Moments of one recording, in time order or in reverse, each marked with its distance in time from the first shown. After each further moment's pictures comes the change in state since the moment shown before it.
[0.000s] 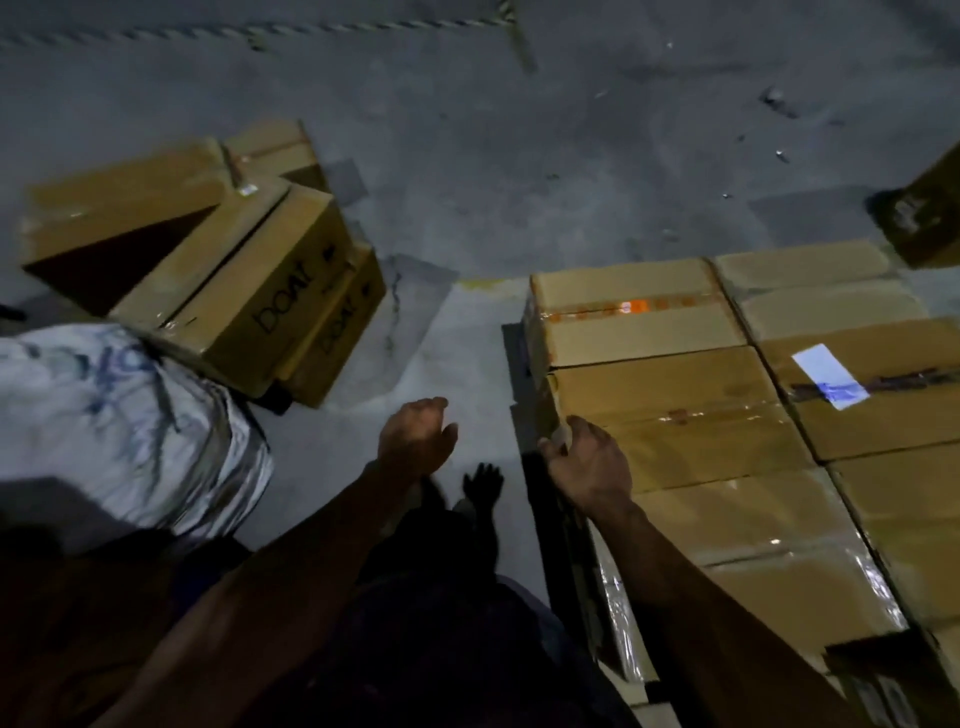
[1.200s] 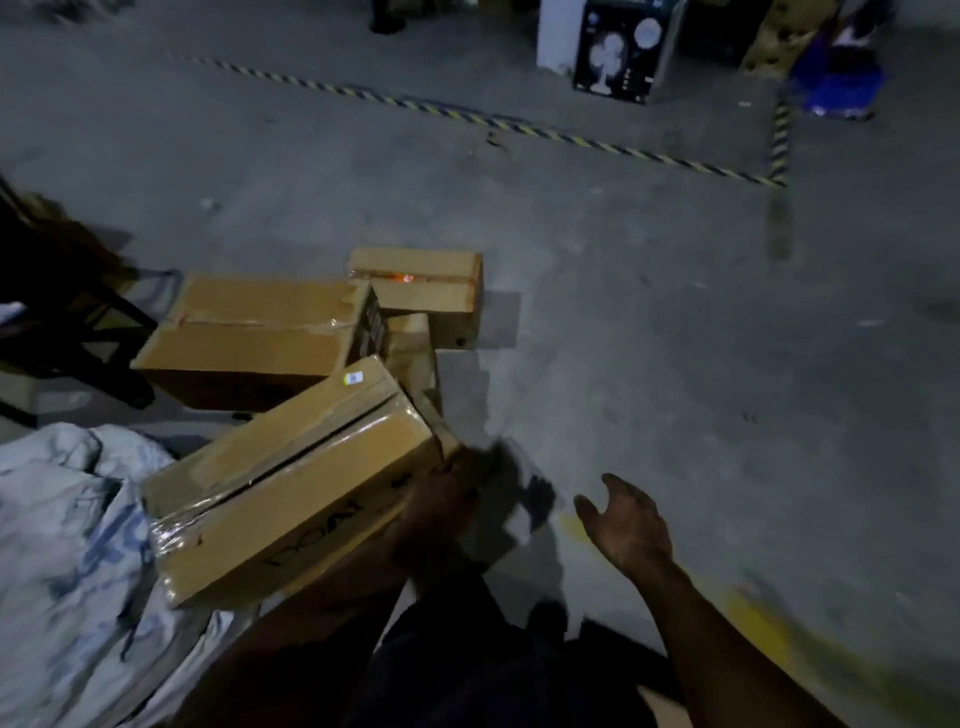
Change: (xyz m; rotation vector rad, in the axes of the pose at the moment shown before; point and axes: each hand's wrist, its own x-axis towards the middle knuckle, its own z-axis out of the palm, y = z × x) left_hand 0.566 -0.188 -0.180 -0.225 -0.143 -0.540; right_hand 0.619 -0.398 -0.122 -0.230 -0.268 -0.382
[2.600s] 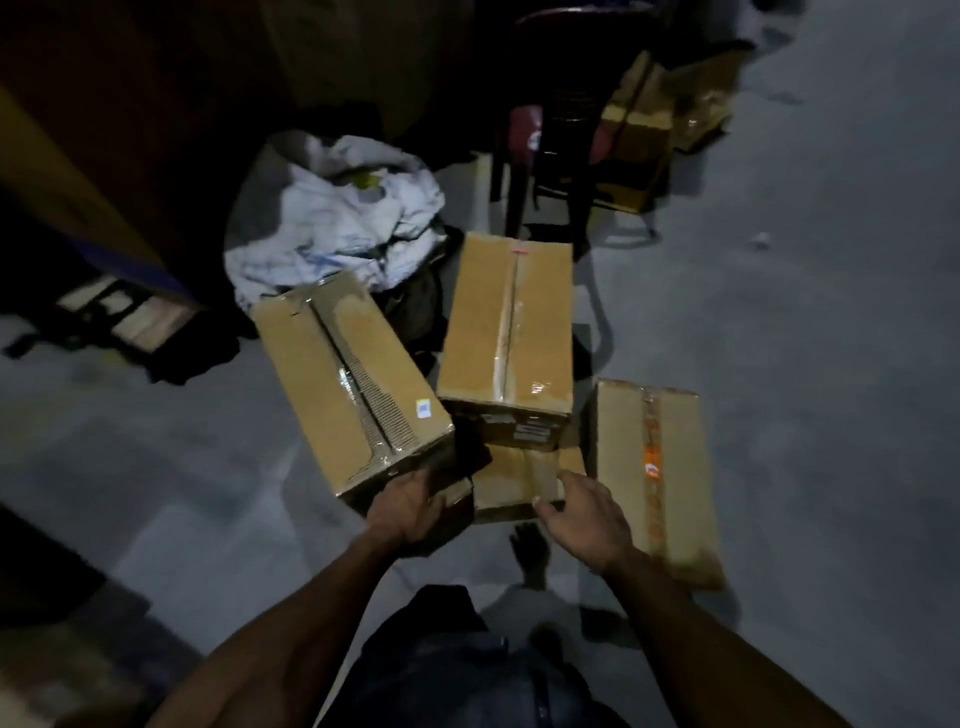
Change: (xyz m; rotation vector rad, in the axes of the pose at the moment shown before) left_hand 0.336 0.045 -0.162 -0.925 0.631 -1.357; right_hand 0.537 -0.443 -0.108 -0.870 -0.826 -1.309
